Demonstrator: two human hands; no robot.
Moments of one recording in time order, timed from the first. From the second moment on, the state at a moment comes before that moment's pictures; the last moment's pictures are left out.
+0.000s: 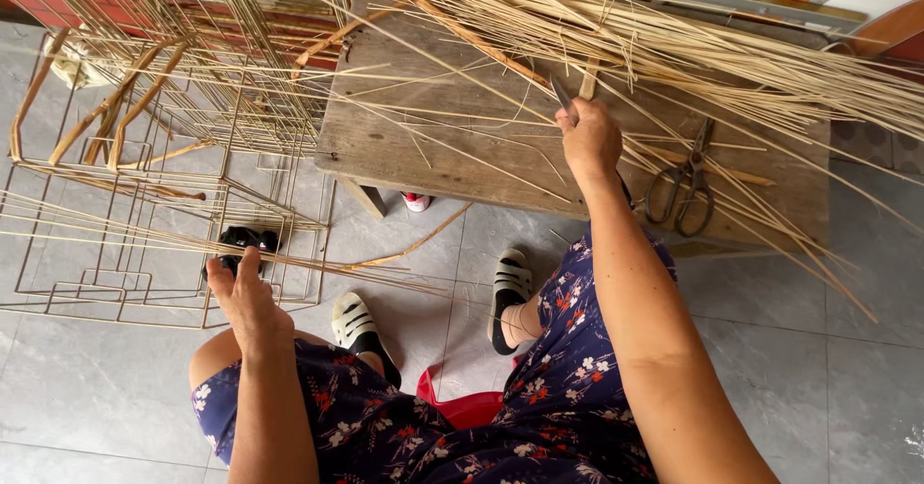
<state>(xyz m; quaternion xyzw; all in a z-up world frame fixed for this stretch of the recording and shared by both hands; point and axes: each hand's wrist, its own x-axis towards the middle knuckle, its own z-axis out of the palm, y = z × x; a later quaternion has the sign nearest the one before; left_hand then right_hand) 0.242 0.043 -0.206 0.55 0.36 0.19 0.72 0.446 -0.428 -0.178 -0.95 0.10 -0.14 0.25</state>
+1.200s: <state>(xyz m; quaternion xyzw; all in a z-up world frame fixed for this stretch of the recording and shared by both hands) 0.250 -0.018 -0.149 0.64 0.23 0.30 0.67 0.407 -0.685 -0.179 -0.97 0.23 -0.07 0.08</state>
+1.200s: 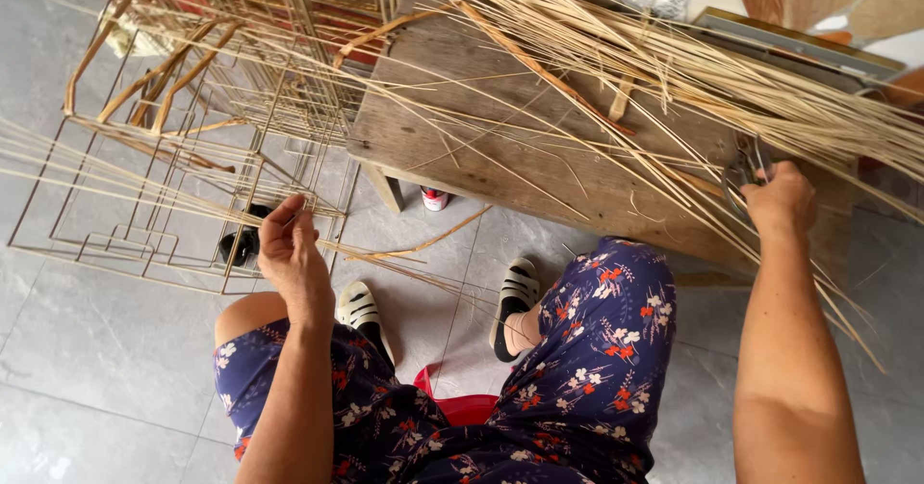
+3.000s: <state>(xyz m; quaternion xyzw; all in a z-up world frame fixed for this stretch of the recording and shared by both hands) 0.103 -0.111 -0.030 0.50 -0.07 0.12 0.85 0.173 -0.321 0.011 -0.93 -0.23 -0.03 0.28</state>
